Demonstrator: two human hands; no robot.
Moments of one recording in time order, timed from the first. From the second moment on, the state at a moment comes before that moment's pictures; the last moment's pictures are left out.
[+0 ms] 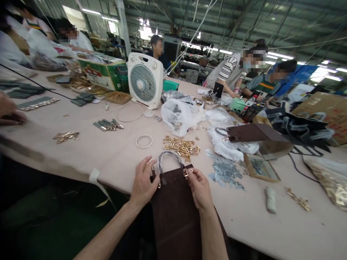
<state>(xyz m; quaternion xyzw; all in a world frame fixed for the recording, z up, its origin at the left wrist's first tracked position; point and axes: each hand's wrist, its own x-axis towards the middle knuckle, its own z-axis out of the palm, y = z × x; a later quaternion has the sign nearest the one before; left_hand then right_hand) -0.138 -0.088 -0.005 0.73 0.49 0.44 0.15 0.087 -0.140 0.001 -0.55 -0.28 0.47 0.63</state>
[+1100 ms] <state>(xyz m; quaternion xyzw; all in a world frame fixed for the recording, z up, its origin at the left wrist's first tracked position) -0.062 -0.127 0.012 0.48 0.27 0.51 0.65 0.077 -0.170 -0.018 -0.56 -0.41 0.38 0.62</state>
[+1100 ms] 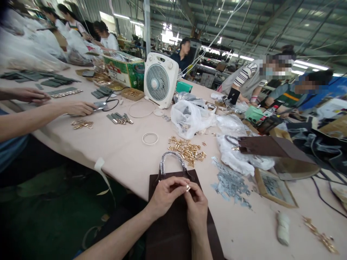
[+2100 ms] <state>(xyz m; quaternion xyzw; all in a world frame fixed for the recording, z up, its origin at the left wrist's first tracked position) -0.074 -0.125 -0.006 0.49 0.25 0.57 0.61 0.075 -0.180 -0.003 -0.52 -0.57 0.18 0.61</state>
